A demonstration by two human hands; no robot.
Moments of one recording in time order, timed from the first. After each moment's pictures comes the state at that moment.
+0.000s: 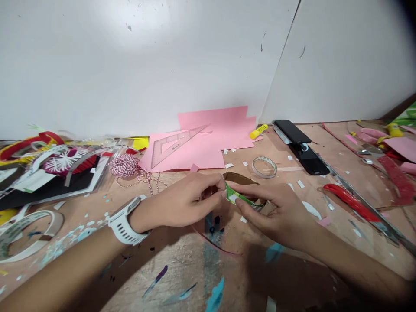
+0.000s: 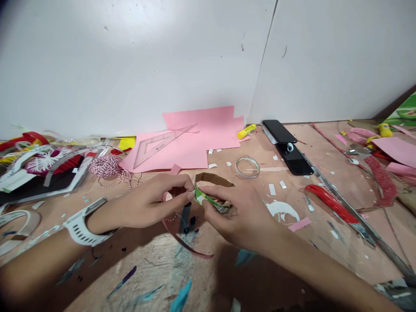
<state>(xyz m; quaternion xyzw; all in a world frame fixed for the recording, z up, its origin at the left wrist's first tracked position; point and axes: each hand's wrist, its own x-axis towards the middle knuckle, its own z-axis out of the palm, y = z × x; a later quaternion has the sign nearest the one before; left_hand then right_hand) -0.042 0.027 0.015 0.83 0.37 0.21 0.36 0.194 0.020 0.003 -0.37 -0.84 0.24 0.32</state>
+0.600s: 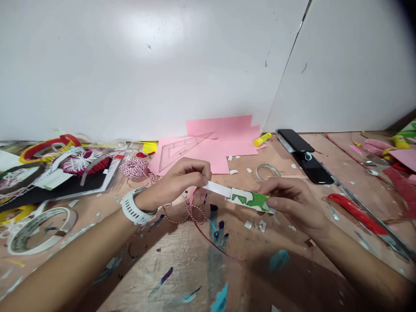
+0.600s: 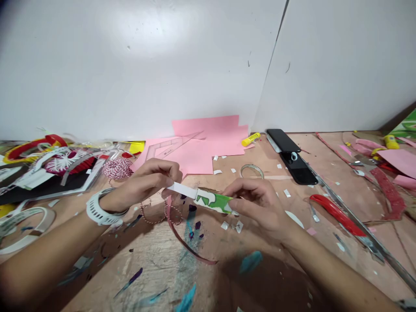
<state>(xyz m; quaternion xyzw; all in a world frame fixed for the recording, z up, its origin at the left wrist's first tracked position) -0.073 0.046 0.020 0.66 0.36 0.36 0.55 0.222 0.041 -0.001 -0.33 -0.65 0.57 0.38</state>
